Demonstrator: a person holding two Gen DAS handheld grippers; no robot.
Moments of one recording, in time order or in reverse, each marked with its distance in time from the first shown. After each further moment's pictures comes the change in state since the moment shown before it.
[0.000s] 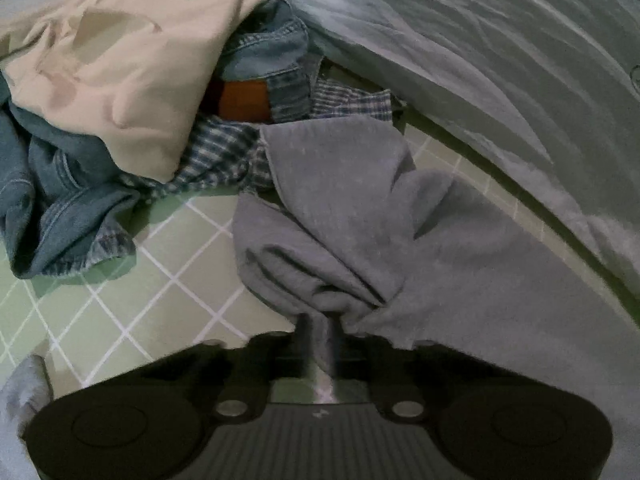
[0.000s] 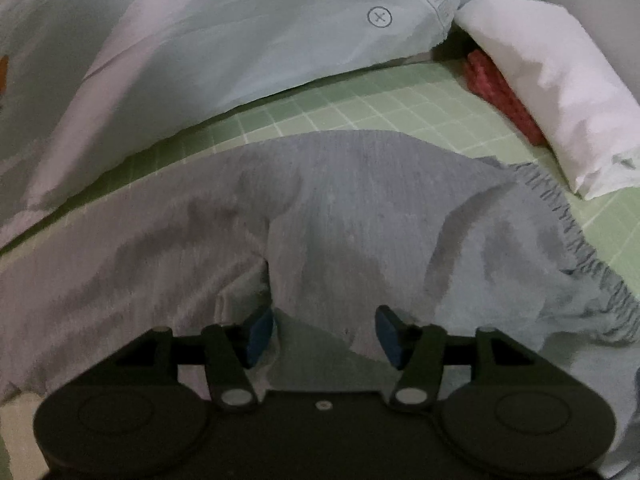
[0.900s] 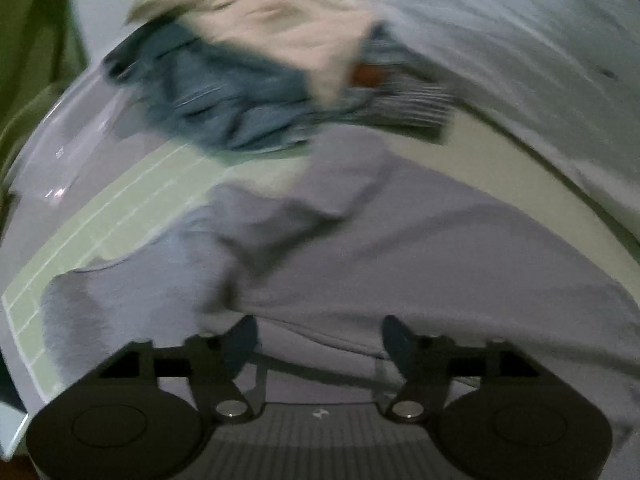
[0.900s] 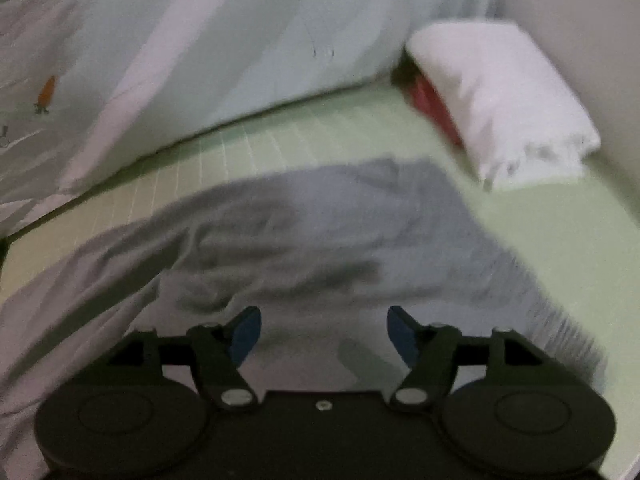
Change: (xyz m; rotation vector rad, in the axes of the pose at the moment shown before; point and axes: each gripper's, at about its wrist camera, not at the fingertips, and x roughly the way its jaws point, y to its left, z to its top) left arm -0.147 0.076 -0.136 0.013 -0.034 0.010; right arm -0.069 -0.114 -0.034 -0.050 -0.105 0.056
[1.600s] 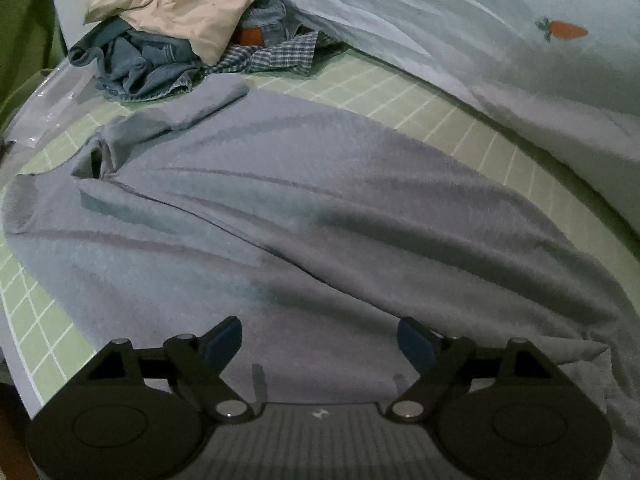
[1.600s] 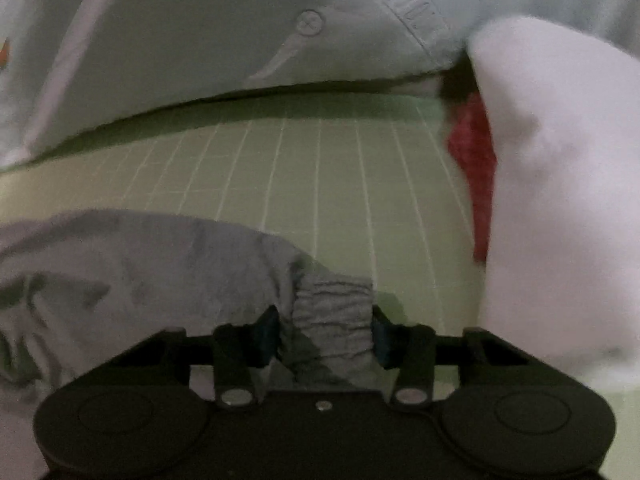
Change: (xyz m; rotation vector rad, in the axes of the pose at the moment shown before) left arm -0.035 -0.176 -0.096 -0.043 0.036 0.066; right arm 0.178 -0.093 0.118 -0.323 0.105 0.163
